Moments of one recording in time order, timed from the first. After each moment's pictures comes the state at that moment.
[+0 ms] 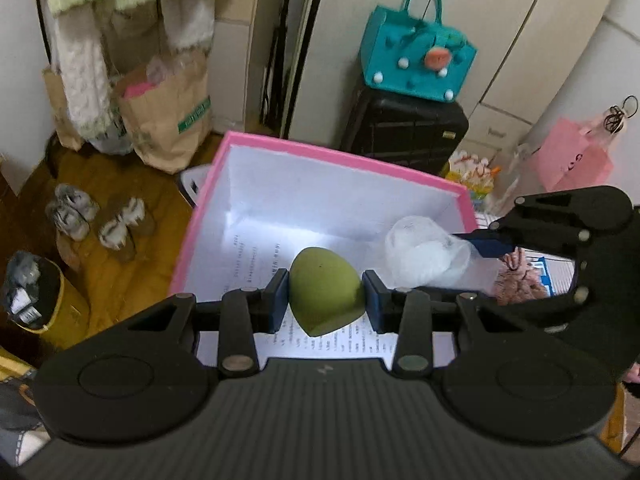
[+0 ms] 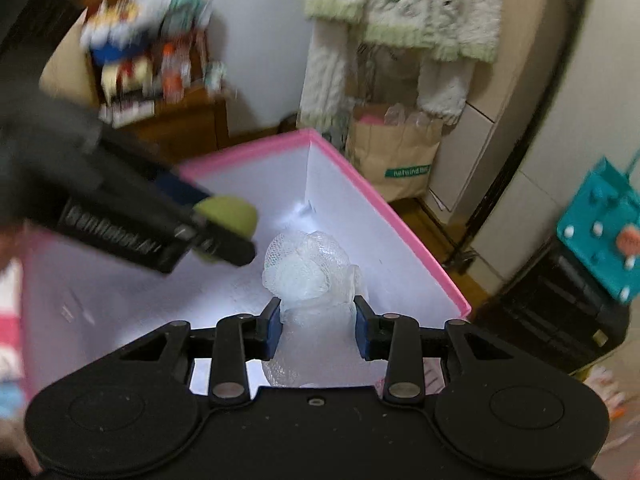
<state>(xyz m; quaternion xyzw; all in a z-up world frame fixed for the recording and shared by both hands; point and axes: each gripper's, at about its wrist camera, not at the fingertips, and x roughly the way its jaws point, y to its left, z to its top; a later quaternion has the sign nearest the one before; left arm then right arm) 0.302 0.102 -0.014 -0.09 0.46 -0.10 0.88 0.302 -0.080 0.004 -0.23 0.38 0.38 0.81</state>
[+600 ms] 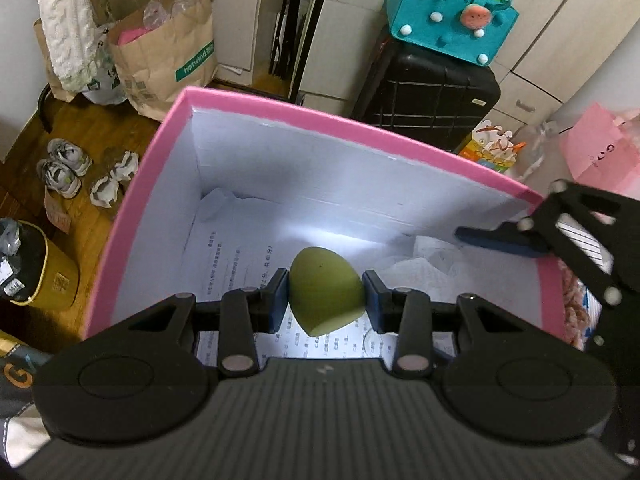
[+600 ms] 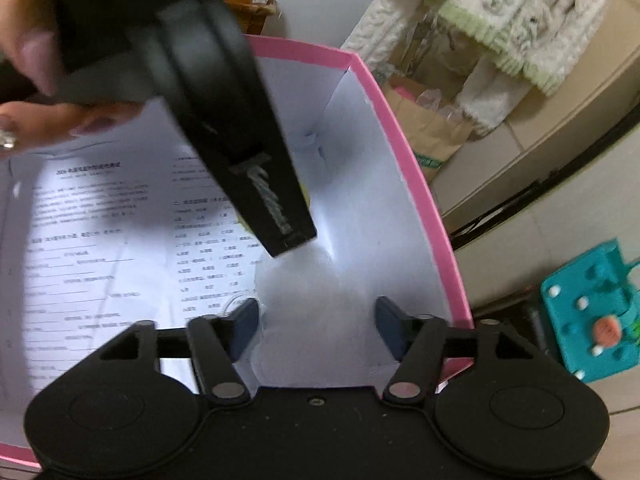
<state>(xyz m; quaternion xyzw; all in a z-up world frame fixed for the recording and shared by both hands) 0.369 0.087 -0.064 -0.10 0.52 -0.08 0.84 0.311 -0.055 -0.031 -0.40 0.36 0.39 0.75</state>
